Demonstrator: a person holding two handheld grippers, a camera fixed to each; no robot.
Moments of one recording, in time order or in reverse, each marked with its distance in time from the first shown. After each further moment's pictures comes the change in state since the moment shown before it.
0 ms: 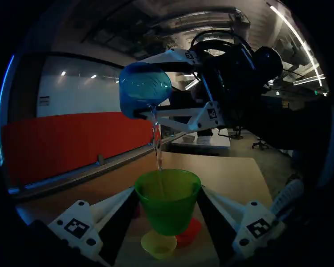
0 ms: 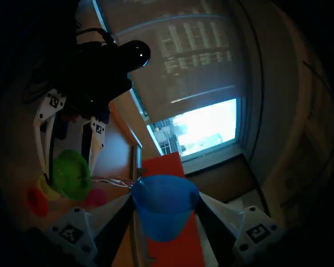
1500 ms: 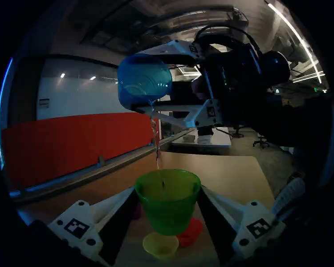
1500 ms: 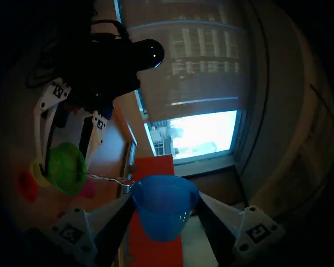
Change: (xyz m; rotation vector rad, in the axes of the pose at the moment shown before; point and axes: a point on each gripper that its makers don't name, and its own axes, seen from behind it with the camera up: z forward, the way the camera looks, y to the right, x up) left arm 0.002 0.000 0.002 0.005 -0.002 0.019; right arm 0.008 0.013 -0.002 -0.035 0.002 -0.155
